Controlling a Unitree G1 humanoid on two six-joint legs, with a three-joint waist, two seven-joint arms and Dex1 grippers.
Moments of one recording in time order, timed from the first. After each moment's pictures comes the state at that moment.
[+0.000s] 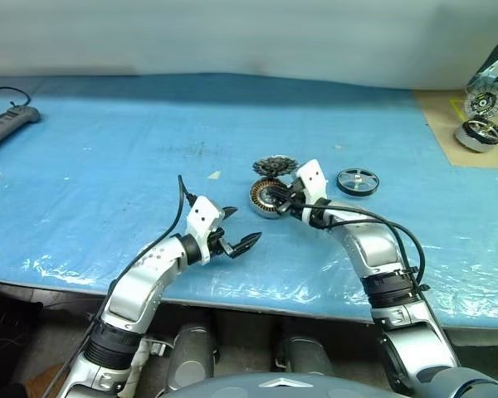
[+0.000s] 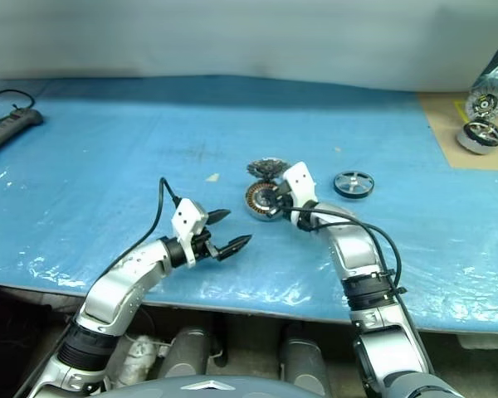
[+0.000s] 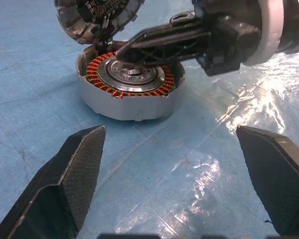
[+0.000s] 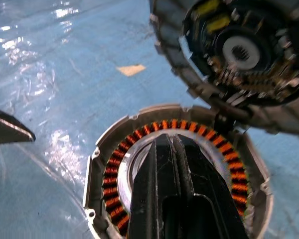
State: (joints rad) left arm -0.15 0.30 -0.20 -0.24 -0.29 0.42 -0.63; right arm -0.45 -0.28 0.13 0.09 0.18 0.48 0.61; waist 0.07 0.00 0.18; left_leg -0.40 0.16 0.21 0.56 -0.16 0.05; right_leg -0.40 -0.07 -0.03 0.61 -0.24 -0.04
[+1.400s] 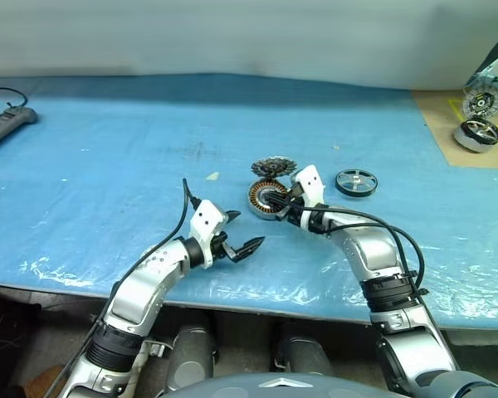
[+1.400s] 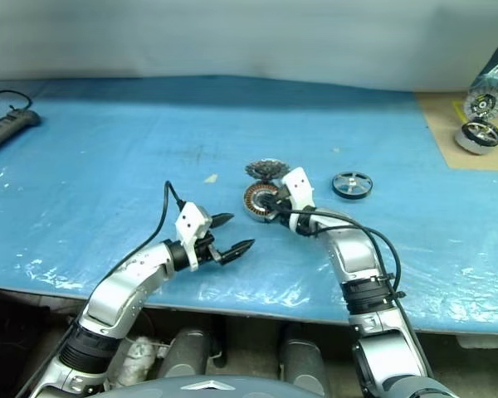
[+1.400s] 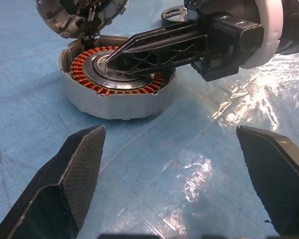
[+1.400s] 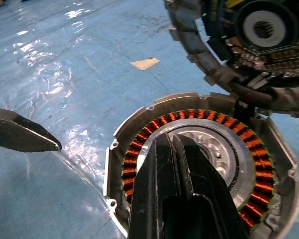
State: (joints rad) left arm -0.14 0.30 -0.23 -0.24 -0.28 0.41 -0.63; right arm -0.43 -0.27 0.12 0.06 0.21 0.53 0.64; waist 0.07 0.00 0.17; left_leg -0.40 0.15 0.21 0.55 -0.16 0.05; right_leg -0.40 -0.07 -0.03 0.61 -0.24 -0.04
